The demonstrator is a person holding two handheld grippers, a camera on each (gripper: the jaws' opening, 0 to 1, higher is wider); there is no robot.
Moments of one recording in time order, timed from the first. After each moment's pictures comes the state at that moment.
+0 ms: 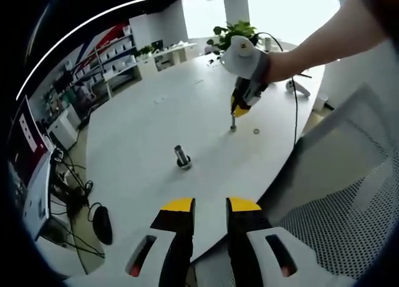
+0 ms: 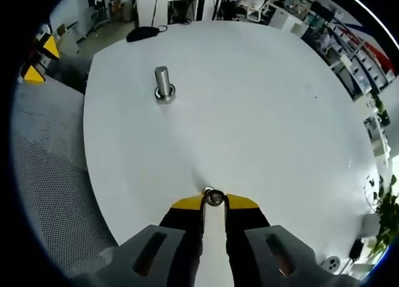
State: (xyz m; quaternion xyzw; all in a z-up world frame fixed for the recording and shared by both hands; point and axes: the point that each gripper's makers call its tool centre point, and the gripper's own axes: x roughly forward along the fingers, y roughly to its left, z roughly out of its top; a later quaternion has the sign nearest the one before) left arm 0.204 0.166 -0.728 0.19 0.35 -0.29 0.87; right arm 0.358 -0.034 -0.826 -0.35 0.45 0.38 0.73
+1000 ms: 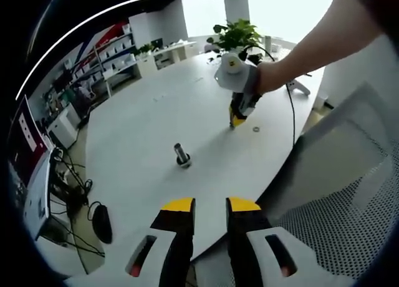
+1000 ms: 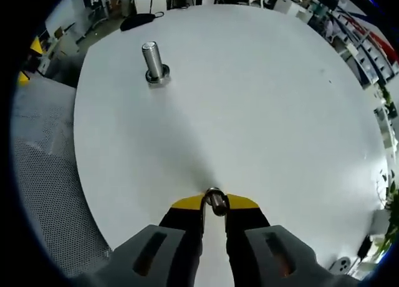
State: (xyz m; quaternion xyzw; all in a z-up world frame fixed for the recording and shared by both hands) left arm 0.203 0.167 -0.729 0.19 0.36 -0.29 0.87; right arm 0.358 -0.032 -0.864 -0.34 0.48 0.39 0.71
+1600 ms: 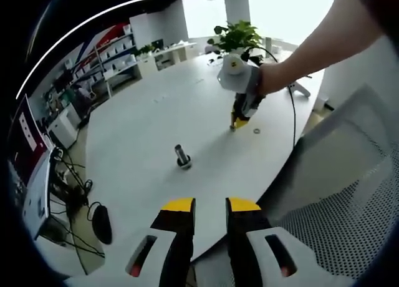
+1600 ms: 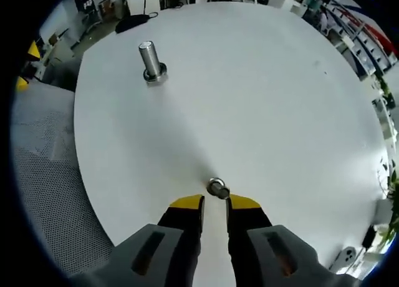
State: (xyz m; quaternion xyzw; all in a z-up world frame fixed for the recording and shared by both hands) left arm 0.204 0.166 -0.728 0.18 0.35 -0.29 0.87; right arm 0.351 -0.044 -0.860 -0.32 0.50 0.37 0.72
